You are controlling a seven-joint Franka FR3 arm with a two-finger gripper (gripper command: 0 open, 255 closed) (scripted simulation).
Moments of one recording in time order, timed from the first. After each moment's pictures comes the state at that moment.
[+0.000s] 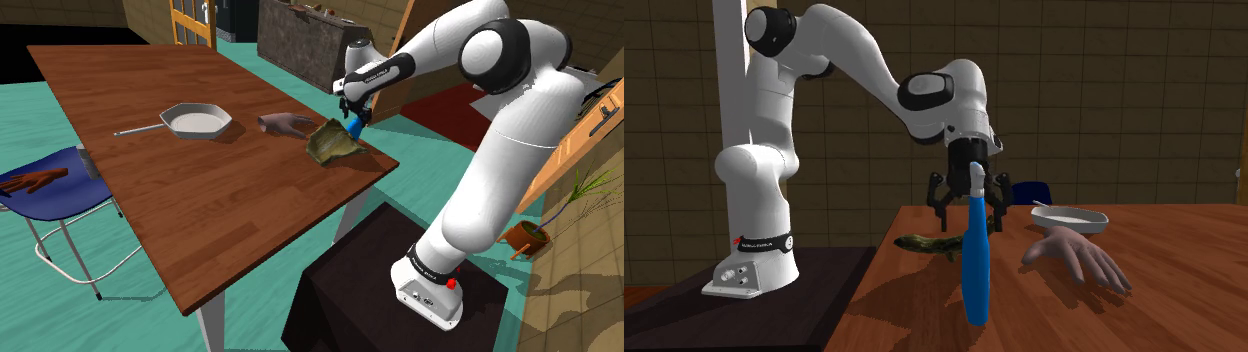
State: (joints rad) arm 0.06 0.14 -0.45 -2.09 -0.44 2.31 -1.66
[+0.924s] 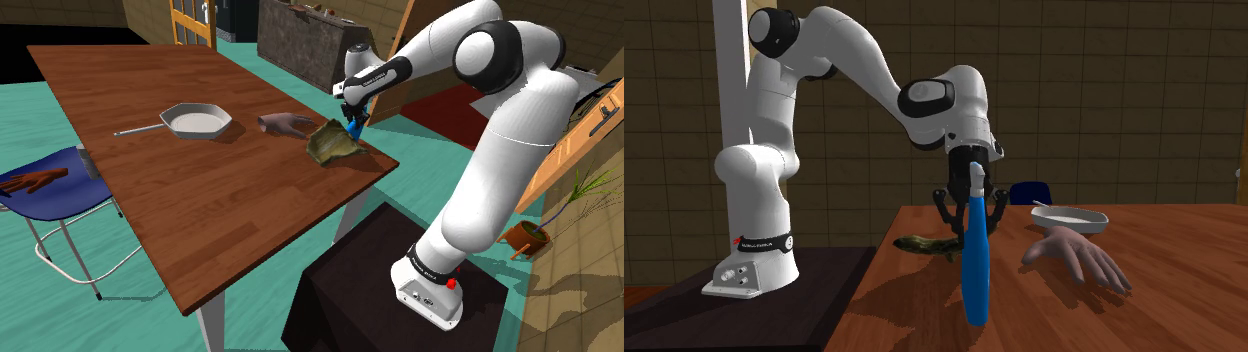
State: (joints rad) arm 0.05 0.17 -0.45 -2.10 -0.44 2.35 -1.66
